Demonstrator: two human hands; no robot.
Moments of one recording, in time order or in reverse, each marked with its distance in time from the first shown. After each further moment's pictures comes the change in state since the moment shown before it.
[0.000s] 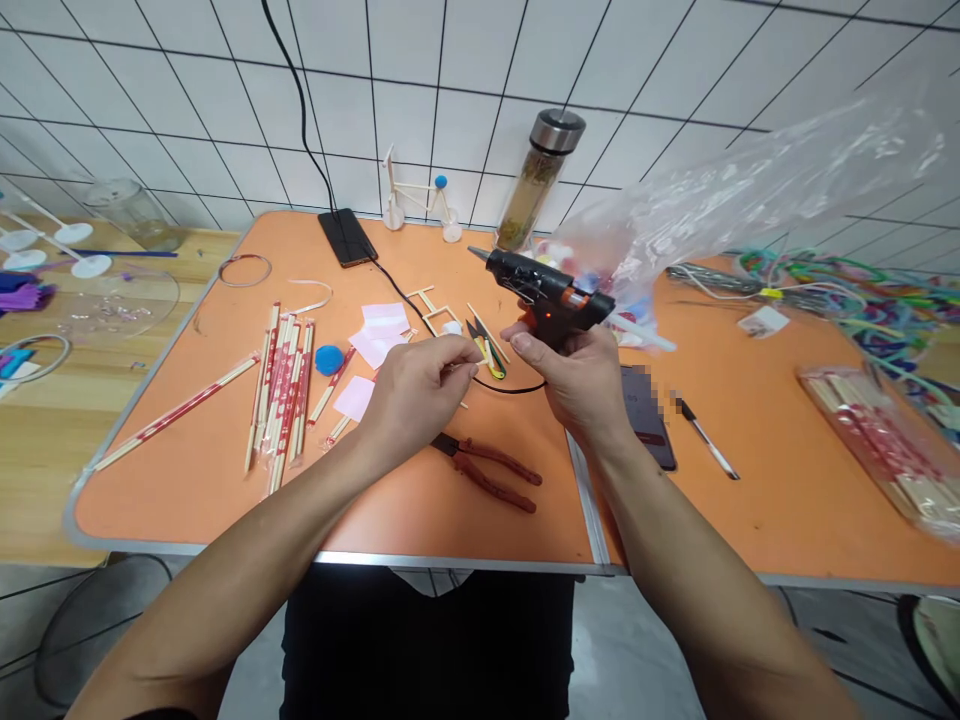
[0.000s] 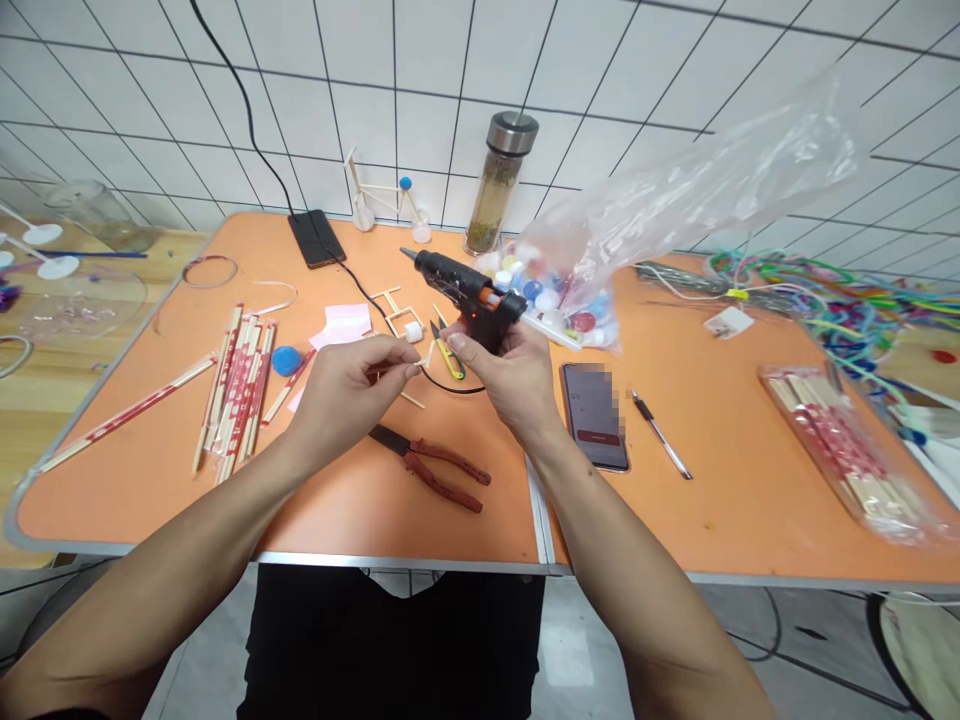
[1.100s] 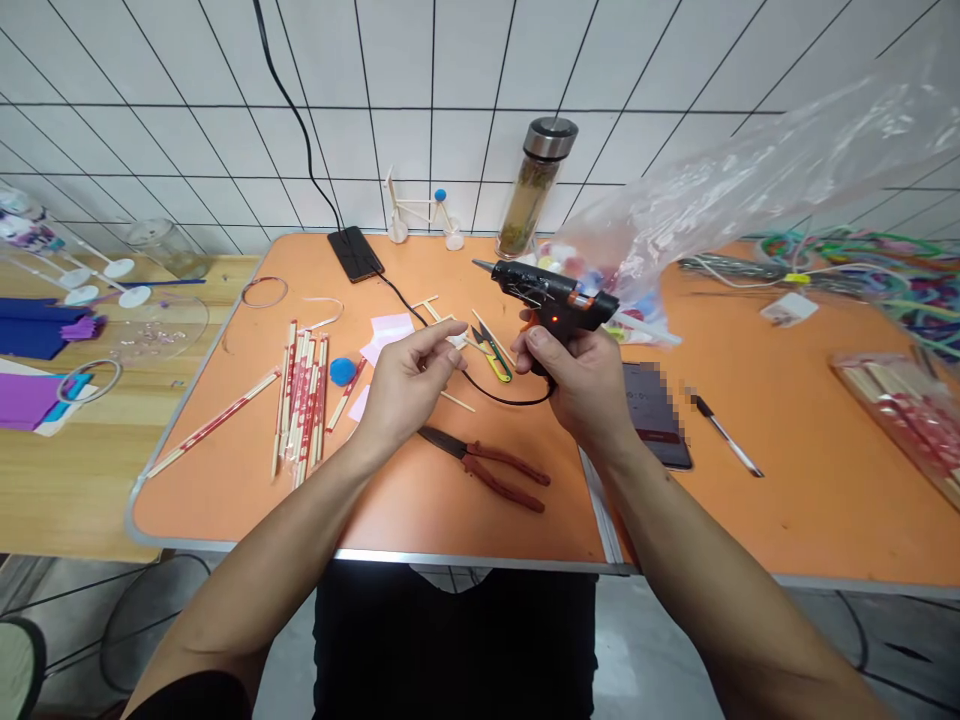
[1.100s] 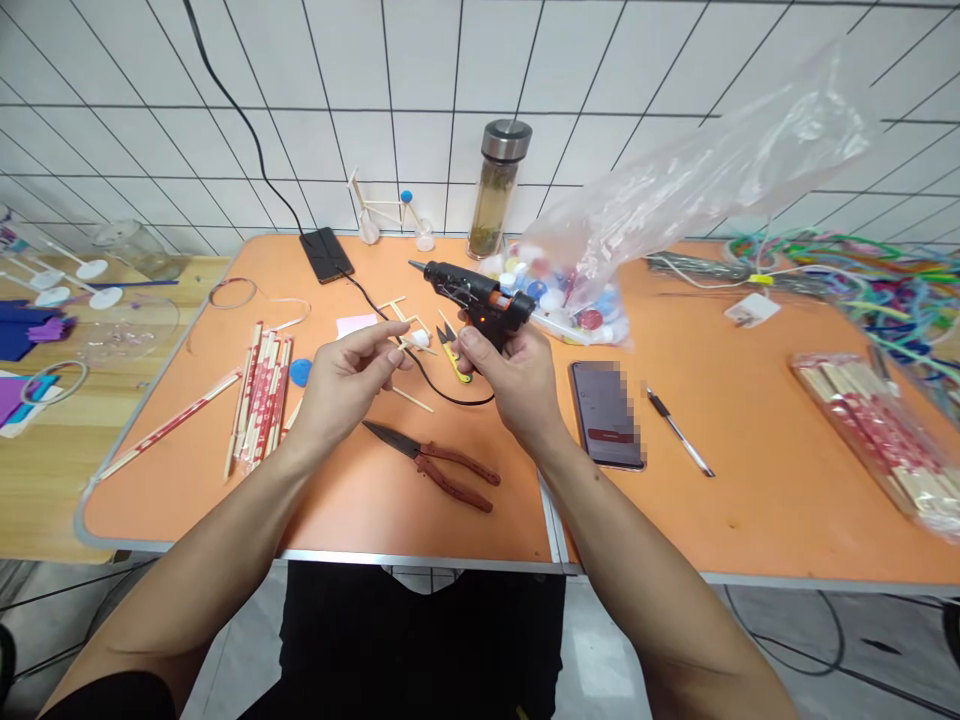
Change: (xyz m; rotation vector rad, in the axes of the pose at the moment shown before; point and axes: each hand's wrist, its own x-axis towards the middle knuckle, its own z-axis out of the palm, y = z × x) left_hand 0.011 -0.007 -0.009 -0.388 0.078 -0.275; right_hand -0.005 -0.016 0.004 0.145 -0.009 0.075
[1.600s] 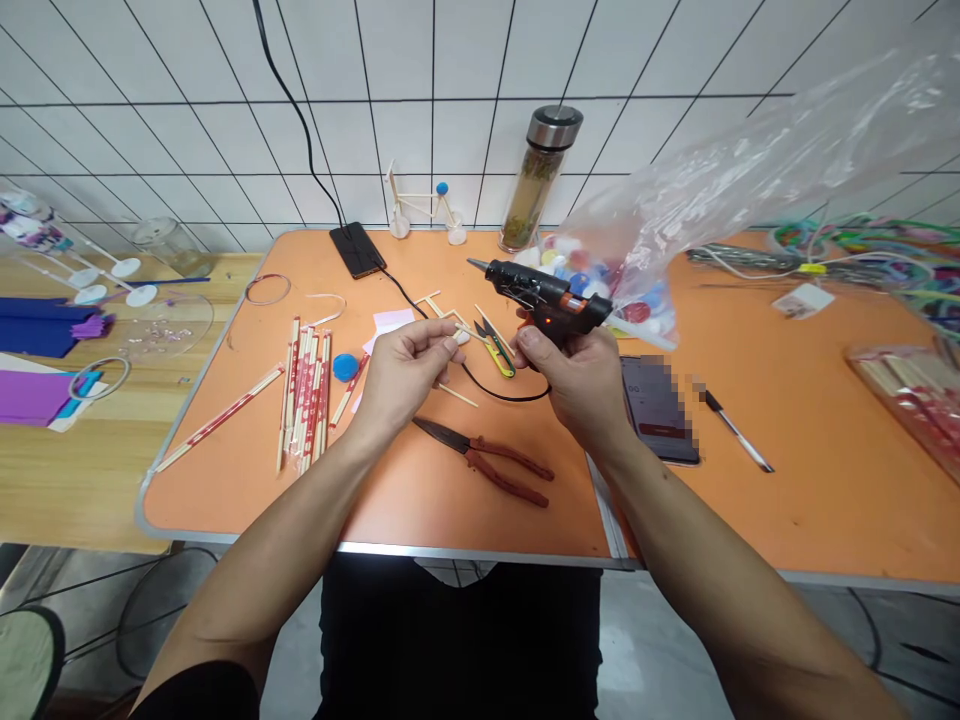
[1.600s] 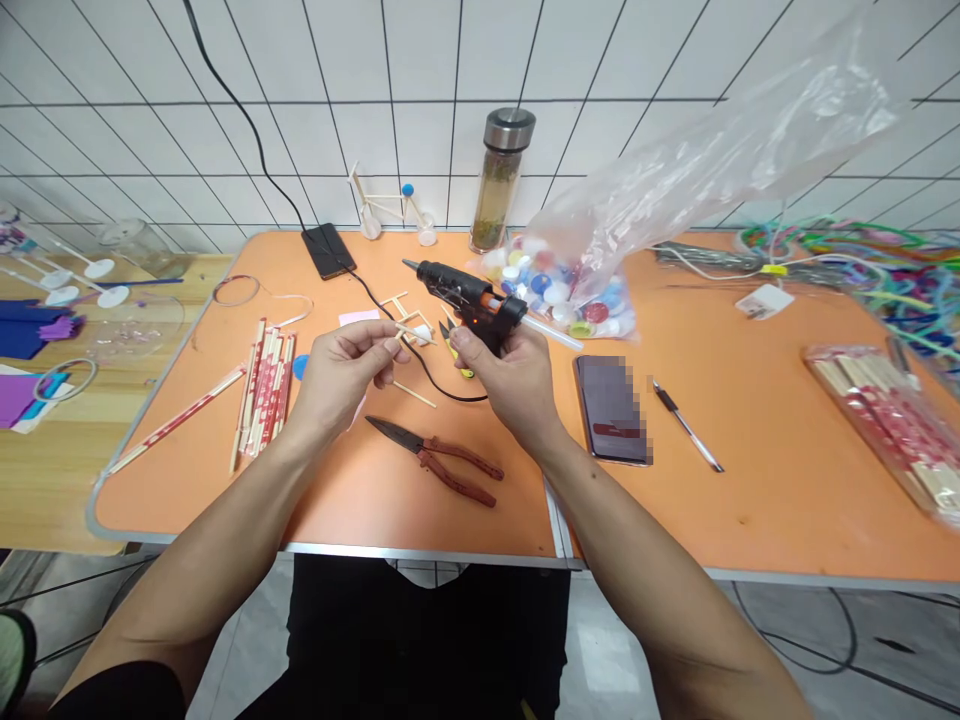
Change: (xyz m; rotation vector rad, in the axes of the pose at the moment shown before) left_hand 0.006 -0.001 0.001 -0.205 0.042 -0.129; right_hand -0.004 0.001 0.004 -0.149 0.009 -0.060
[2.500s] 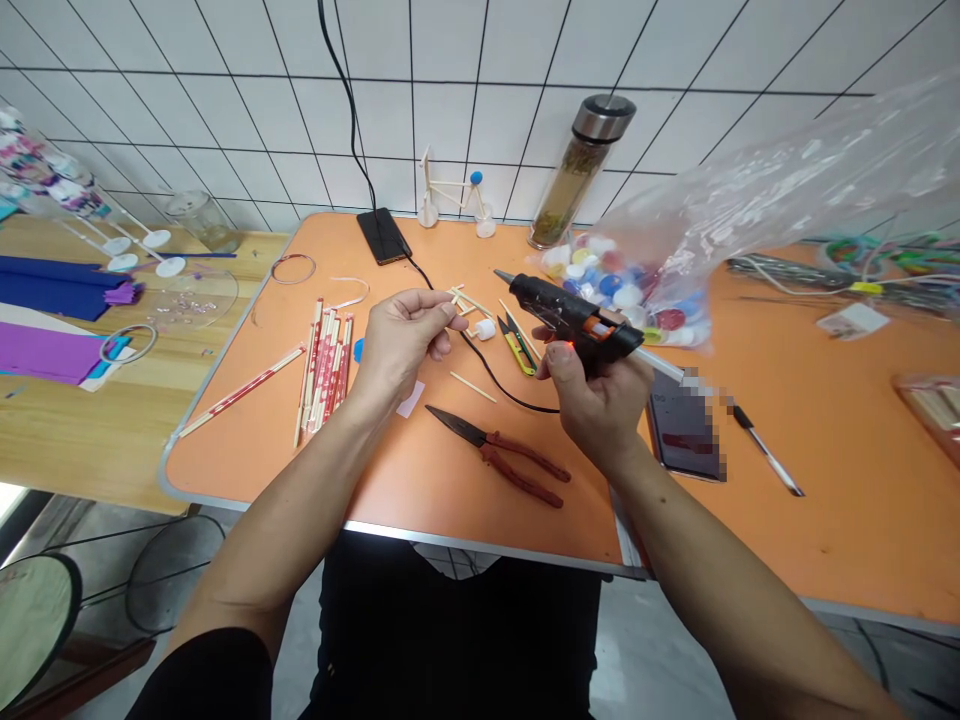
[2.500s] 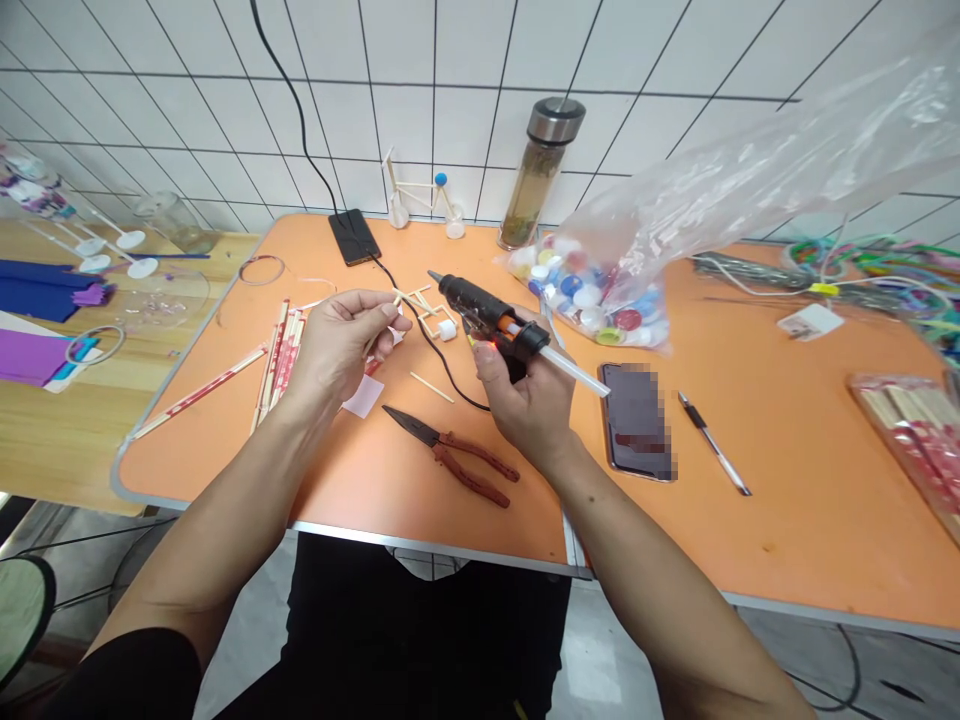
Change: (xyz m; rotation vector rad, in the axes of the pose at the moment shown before) left_hand 0.012 0.016 -0.015 -0.119 0.143 -0.069; right_hand -0.019 0.015 0.001 -0.354 0.078 -0.391
